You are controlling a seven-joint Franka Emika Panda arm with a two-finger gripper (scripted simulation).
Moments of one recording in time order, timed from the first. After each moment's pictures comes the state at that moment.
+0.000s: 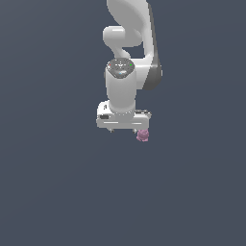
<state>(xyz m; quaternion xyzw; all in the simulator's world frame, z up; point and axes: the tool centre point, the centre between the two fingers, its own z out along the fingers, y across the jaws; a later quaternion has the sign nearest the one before) -0.004 0.001 0.165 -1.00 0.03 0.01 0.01</state>
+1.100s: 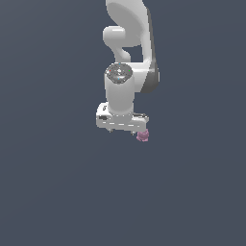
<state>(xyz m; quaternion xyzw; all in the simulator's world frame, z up) -0.011 -0.006 0.150 -1.00 0.07 0.01 0.01</state>
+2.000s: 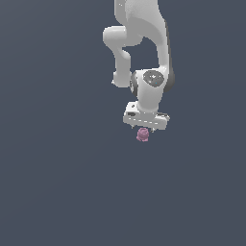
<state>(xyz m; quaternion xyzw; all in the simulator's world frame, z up) -0.067 0.100 0.096 -0.99 0.12 0.00 0.00</state>
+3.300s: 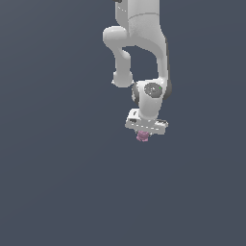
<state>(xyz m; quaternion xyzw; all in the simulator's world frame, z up) -0.078 0.112 0.040 -0.99 0.12 0.00 0.00</state>
